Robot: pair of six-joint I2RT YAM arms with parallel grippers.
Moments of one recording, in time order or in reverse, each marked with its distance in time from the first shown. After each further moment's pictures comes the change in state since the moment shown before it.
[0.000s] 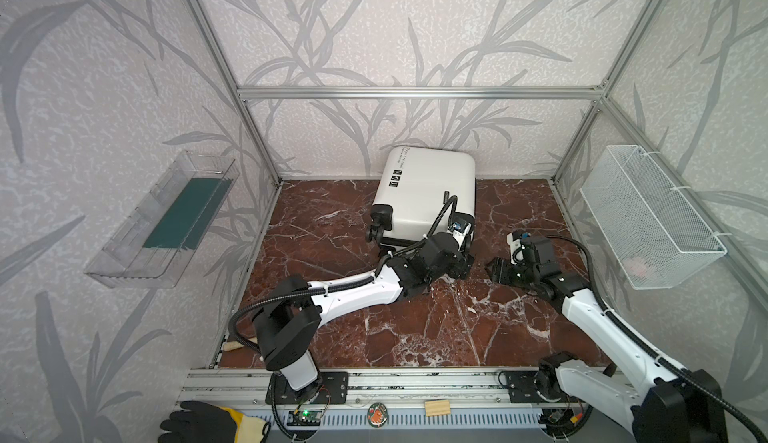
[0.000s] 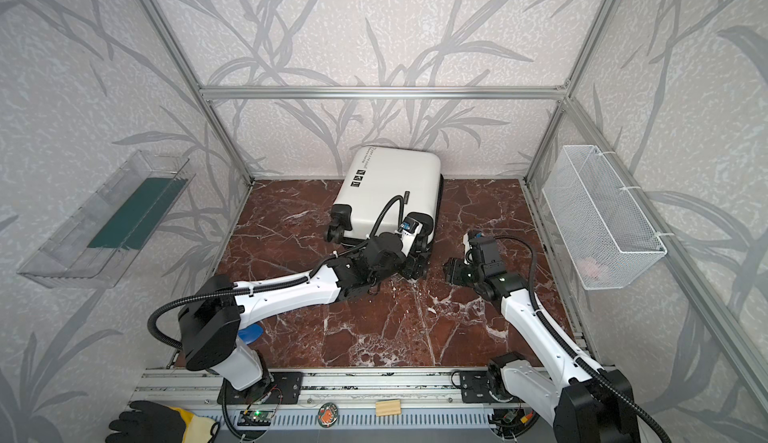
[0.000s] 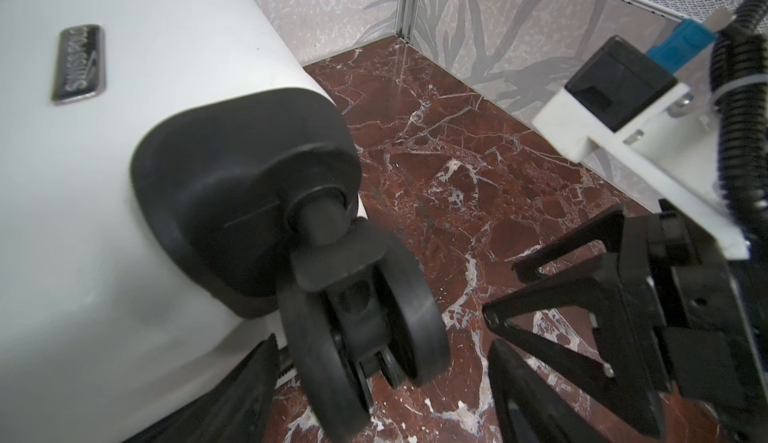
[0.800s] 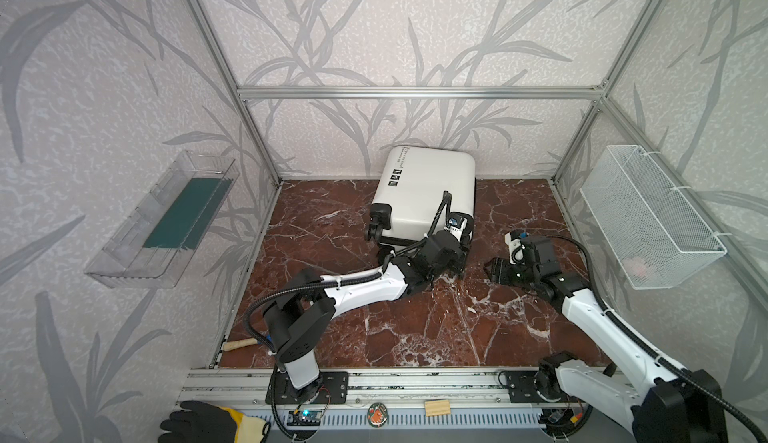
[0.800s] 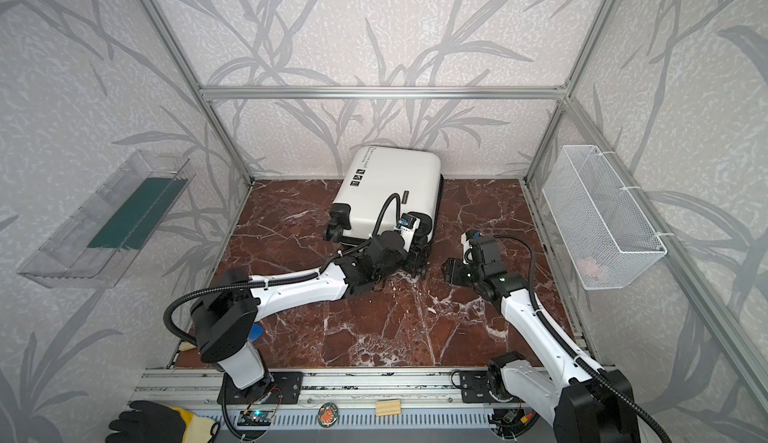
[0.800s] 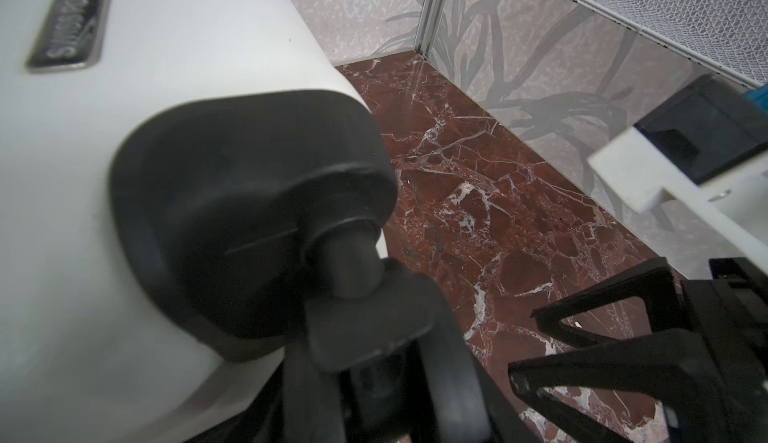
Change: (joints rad) left arm 0.043 0.046 -0.019 0.092 0.007 -0.070; right arm 0.000 0.001 0.000 0.010 -0.039 -0.026
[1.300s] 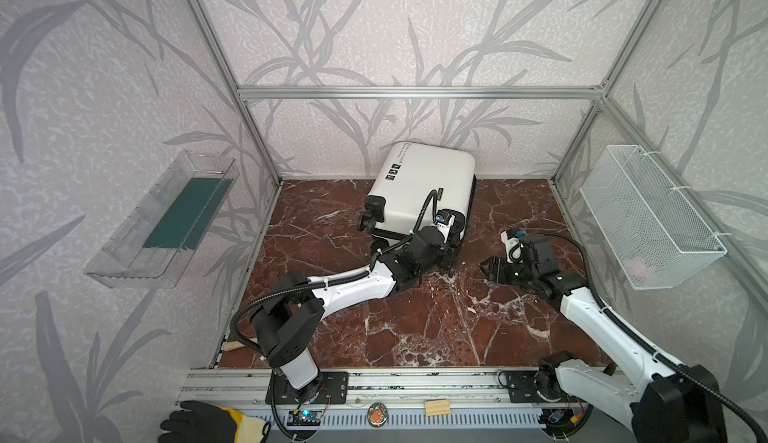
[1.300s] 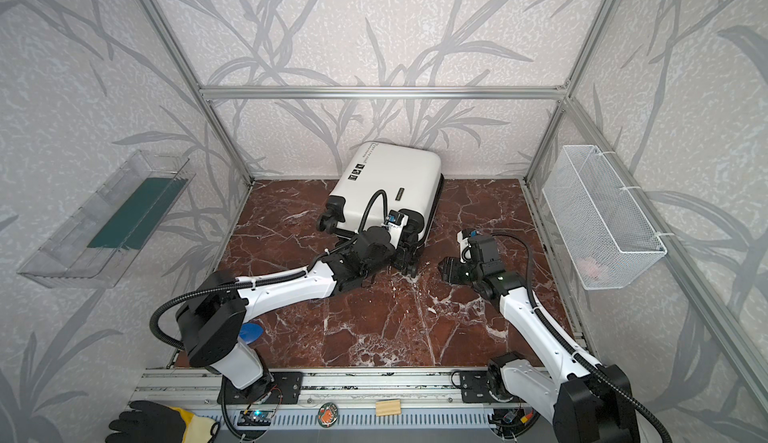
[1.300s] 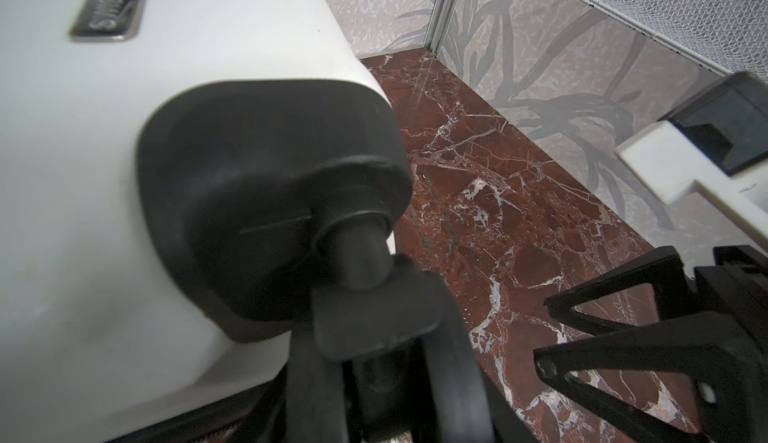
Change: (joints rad) left arm 0.069 -0.072 -0.082 0.016 0.082 0.013; right arm 0.024 0.023 0.002 0.045 -0.035 -0.020
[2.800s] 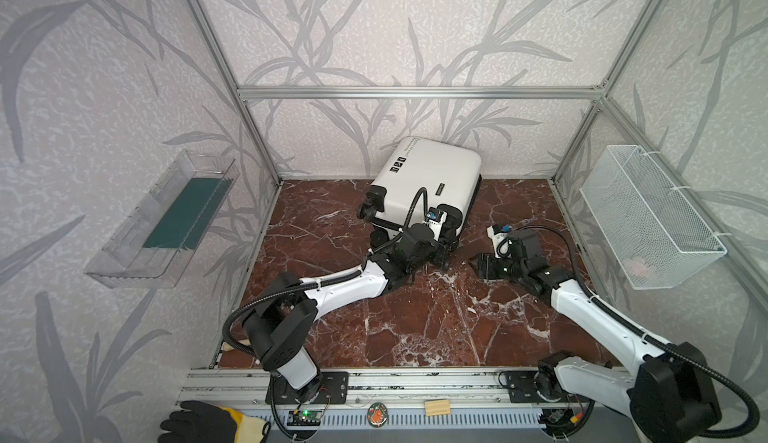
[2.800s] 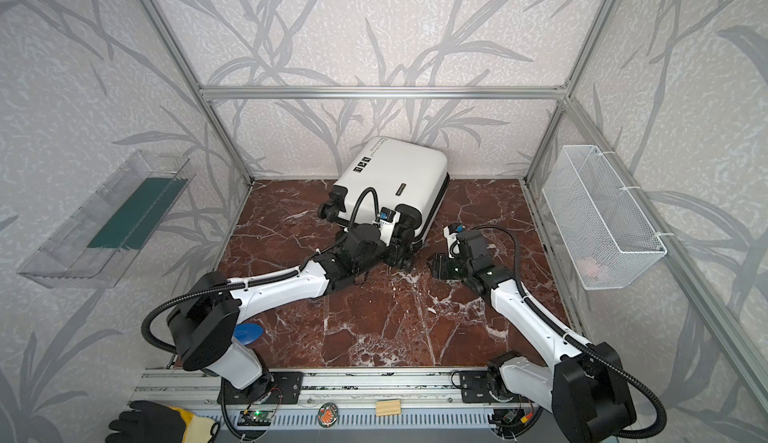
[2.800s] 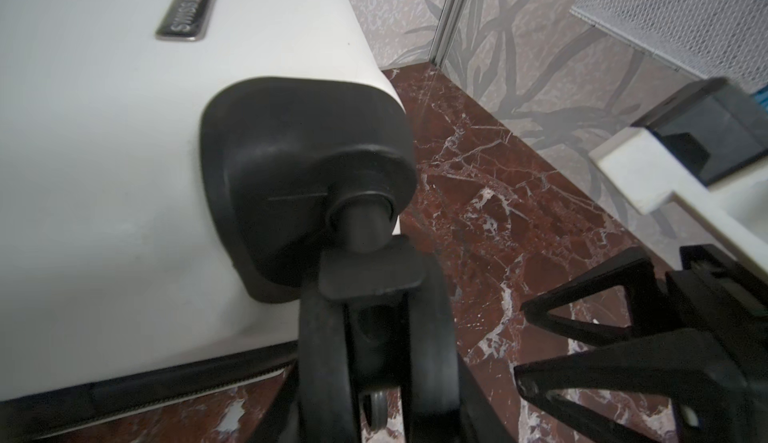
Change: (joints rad) left arm 0.027 -0.032 -0.018 -0.004 0.022 0.052; right arm 0.076 0.087 0.028 0.113 -0.003 -0.026
